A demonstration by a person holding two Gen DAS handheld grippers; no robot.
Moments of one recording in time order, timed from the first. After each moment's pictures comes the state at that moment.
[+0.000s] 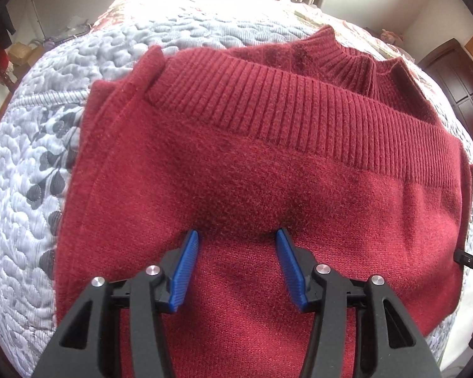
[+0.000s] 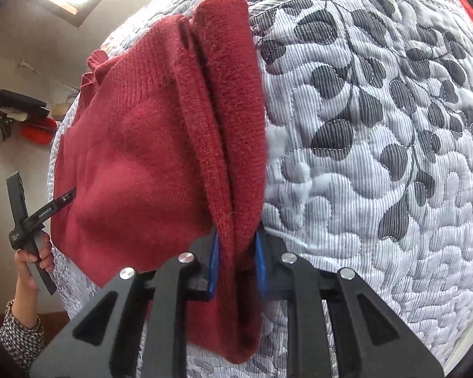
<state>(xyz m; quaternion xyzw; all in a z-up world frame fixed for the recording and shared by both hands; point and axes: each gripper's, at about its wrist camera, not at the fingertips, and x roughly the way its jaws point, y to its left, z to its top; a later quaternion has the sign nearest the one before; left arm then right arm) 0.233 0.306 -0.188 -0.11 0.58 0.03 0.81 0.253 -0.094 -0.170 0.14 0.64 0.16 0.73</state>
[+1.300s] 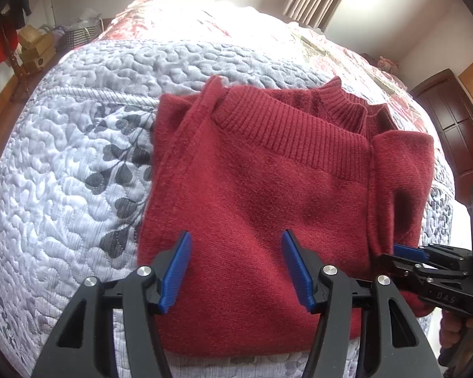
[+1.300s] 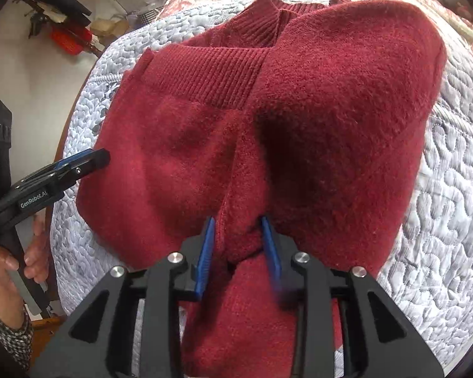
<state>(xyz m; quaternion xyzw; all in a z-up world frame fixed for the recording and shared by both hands) 0.191 0.360 -0.139 -0.17 0.55 0.02 0.82 0.256 0.177 -0.129 -0.02 0.65 0.29 0.71</state>
